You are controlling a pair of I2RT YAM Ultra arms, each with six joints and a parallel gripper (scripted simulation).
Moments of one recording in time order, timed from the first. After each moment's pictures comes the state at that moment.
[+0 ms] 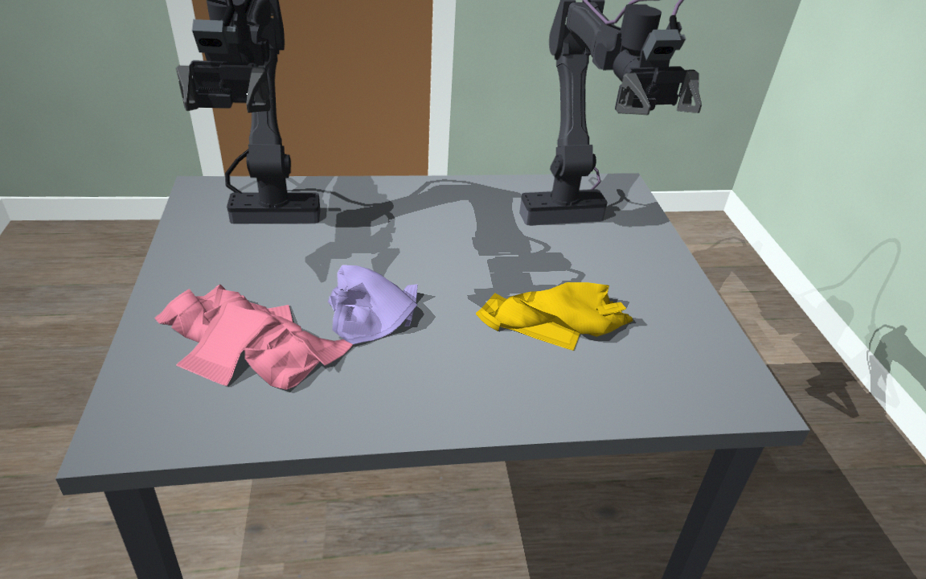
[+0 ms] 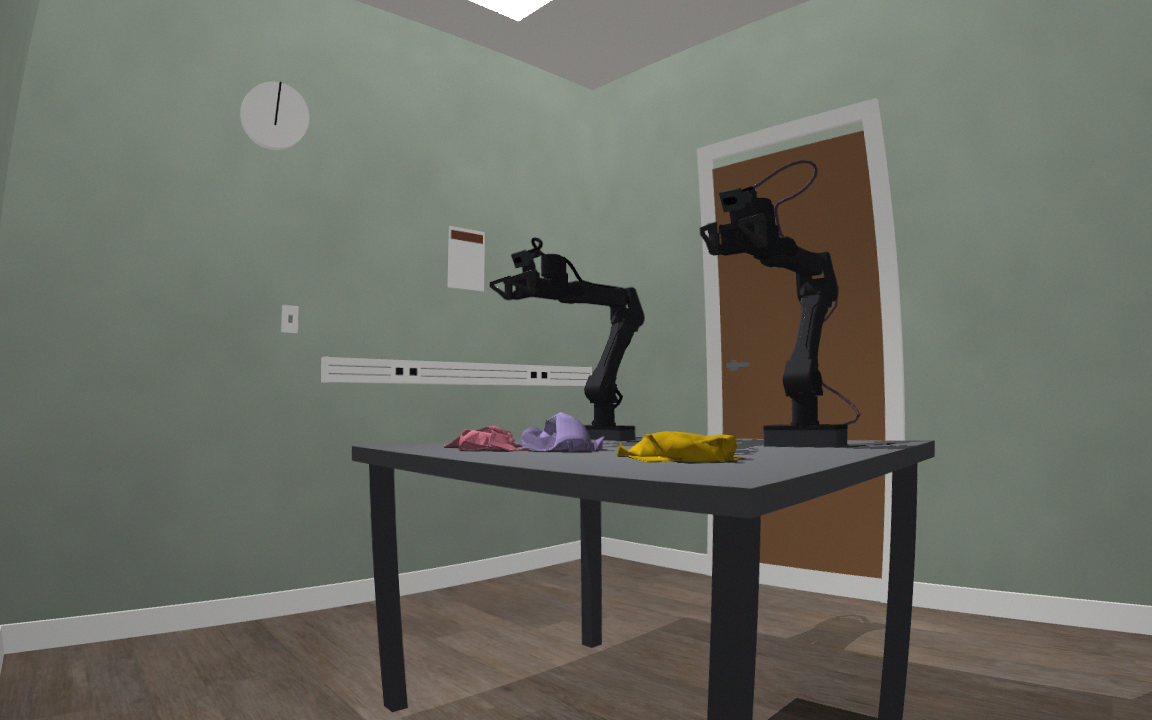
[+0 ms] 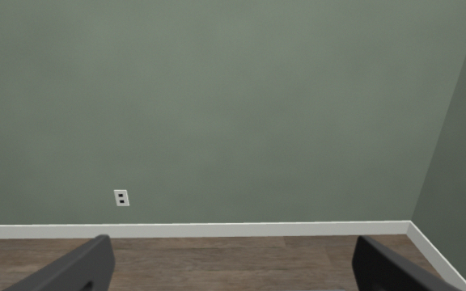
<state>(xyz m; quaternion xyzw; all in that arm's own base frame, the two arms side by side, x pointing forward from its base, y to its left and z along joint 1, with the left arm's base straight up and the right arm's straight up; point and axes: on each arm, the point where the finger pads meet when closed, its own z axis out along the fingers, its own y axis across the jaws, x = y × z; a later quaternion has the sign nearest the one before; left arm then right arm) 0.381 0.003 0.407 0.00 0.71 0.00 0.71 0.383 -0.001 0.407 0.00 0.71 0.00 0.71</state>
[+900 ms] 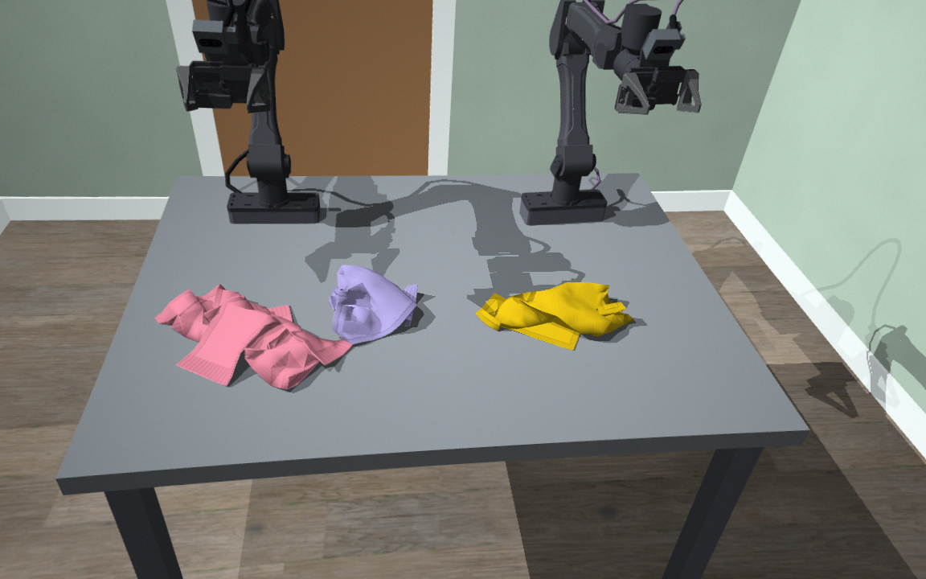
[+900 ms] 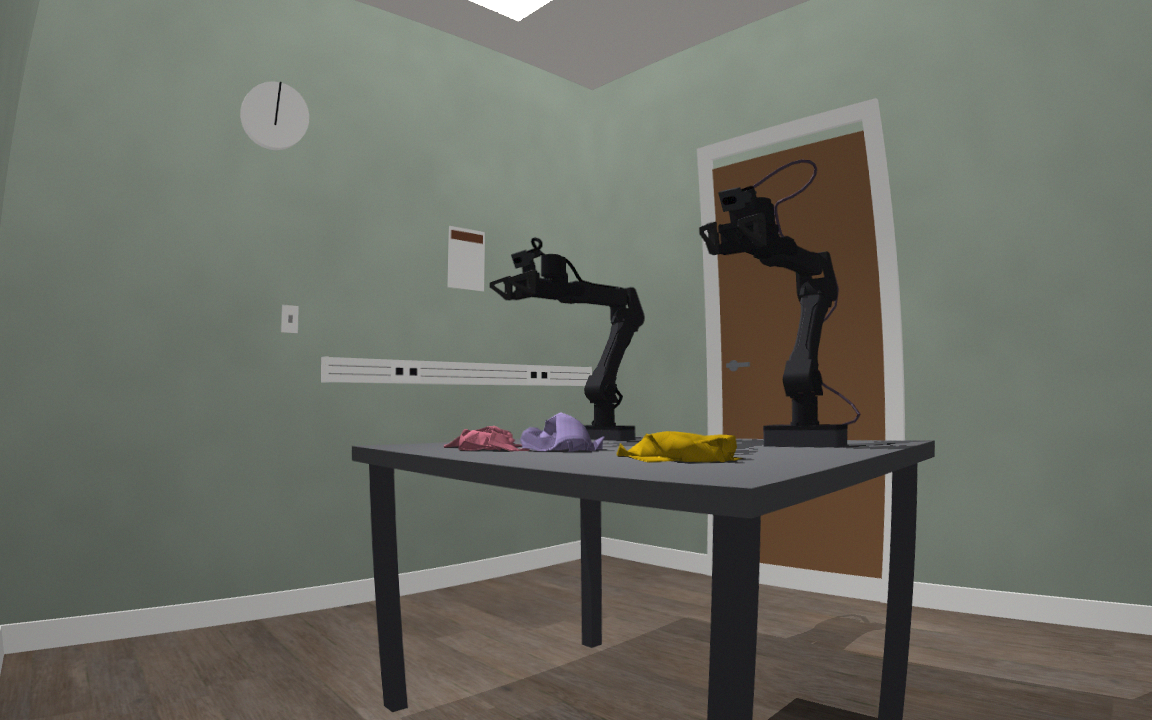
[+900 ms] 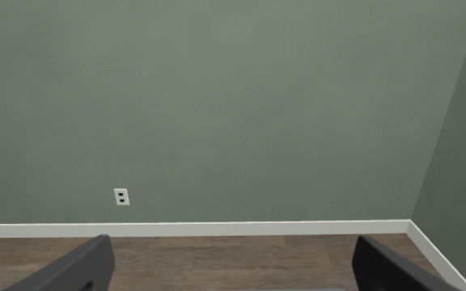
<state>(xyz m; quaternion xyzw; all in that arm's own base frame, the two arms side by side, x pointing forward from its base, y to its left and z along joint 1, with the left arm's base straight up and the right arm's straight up) 0.382 0.001 0.408 0.00 0.71 0.00 0.71 0.383 -0.001 0.406 0.00 0.71 0.00 0.71</state>
